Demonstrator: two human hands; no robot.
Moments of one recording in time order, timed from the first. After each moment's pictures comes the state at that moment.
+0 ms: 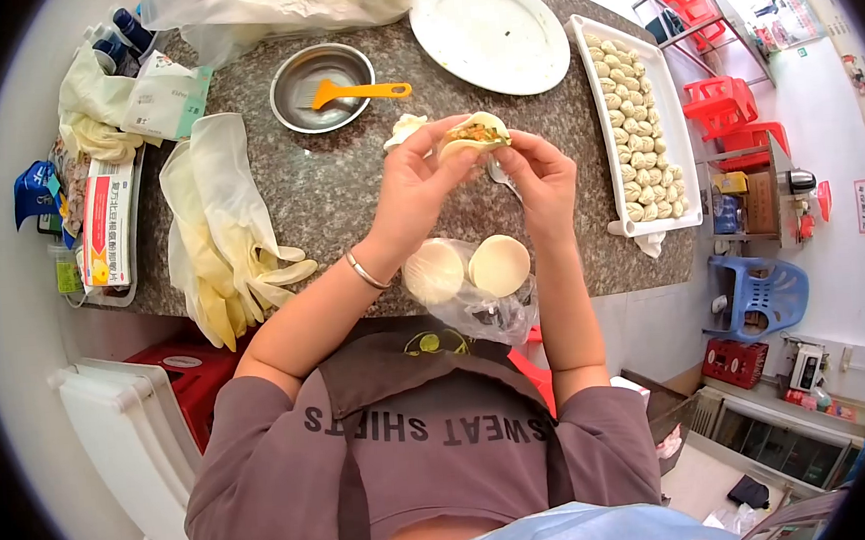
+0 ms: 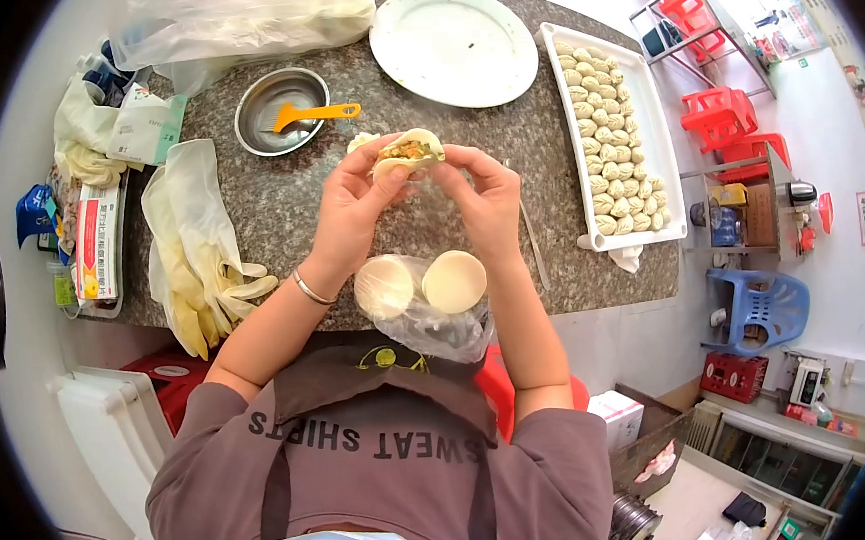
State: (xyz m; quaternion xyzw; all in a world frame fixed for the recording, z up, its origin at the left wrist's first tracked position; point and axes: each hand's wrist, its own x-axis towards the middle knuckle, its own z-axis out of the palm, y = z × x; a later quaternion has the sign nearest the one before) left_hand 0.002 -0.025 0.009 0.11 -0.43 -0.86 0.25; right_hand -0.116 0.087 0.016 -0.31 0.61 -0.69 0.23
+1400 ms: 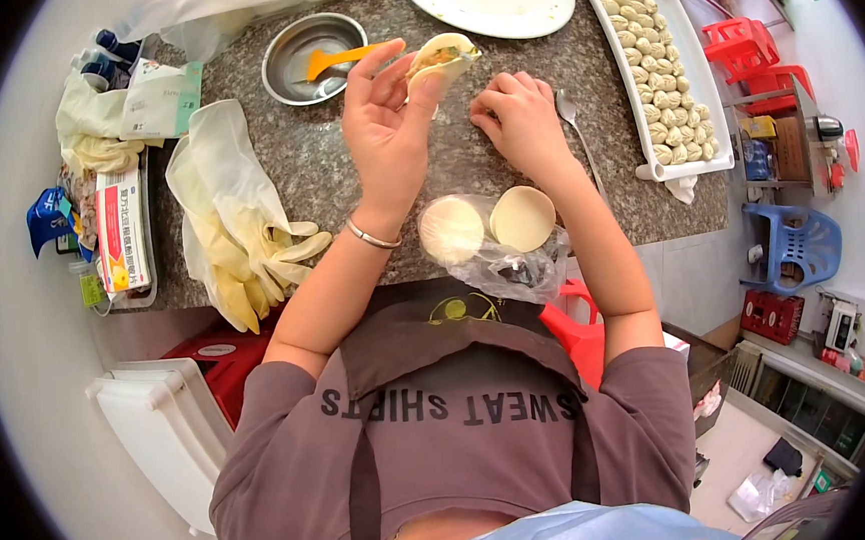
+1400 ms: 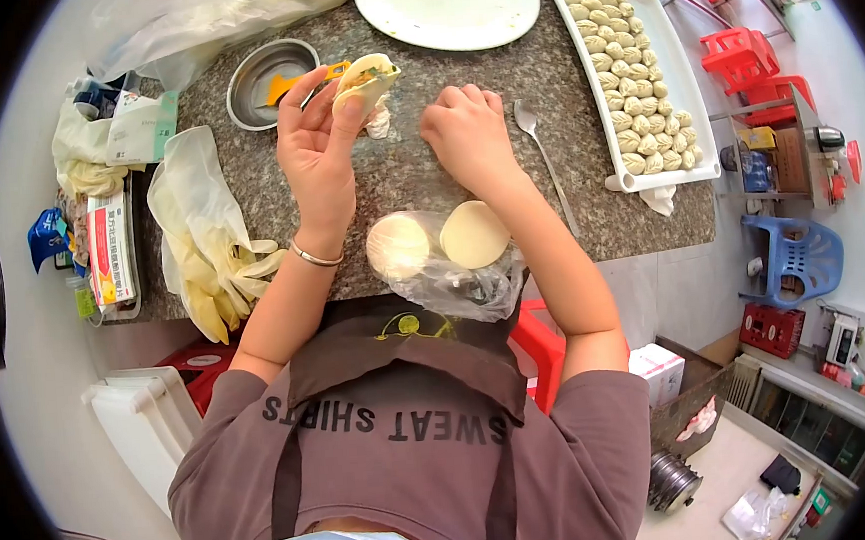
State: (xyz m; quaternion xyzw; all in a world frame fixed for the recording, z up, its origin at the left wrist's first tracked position) left_hand -0.001 -0.035 0.009 0.12 -0.48 -0.74 0.45; right_hand -0.130 0.074 -0.013 -0.55 0.81 -0.18 -0.04
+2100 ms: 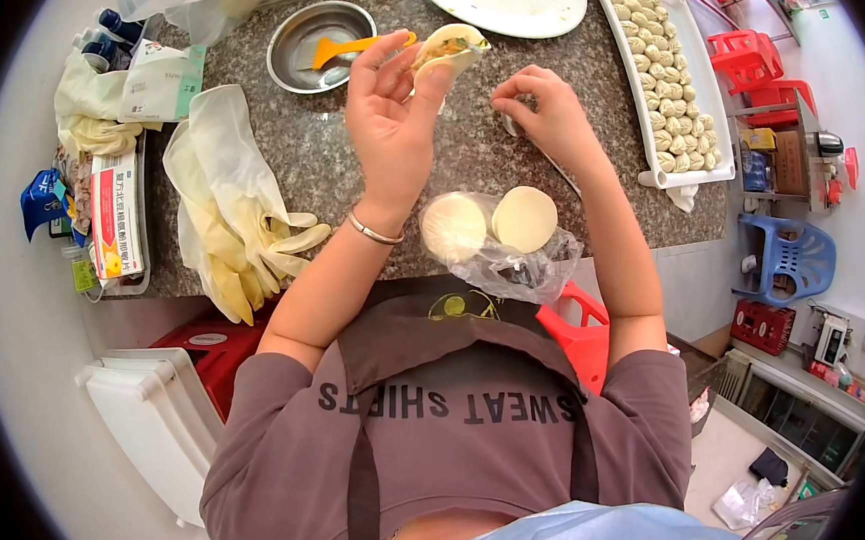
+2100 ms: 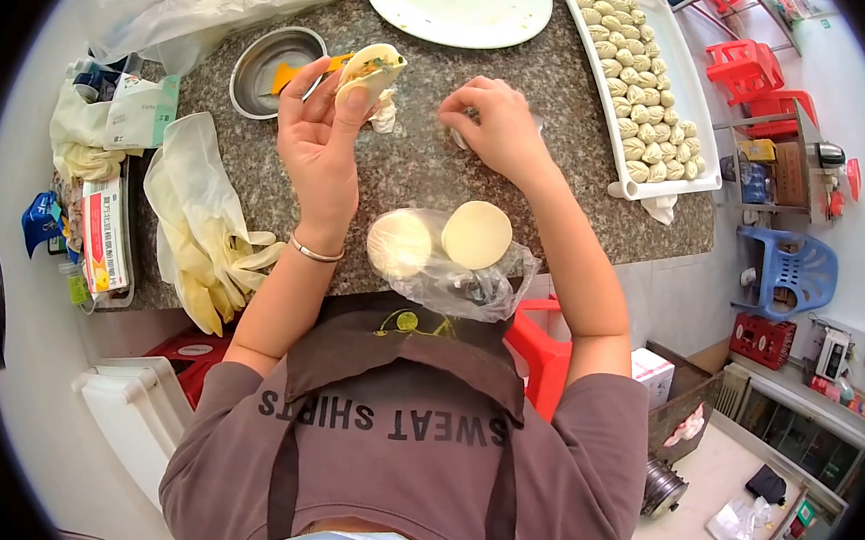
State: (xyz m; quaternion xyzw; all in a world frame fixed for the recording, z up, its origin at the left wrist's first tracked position) left_hand 0.000 -0.036 0.010 0.12 -0.46 -0.74 0.46; right_hand -0.152 0.081 0.003 -0.51 0.80 -0.30 0.11
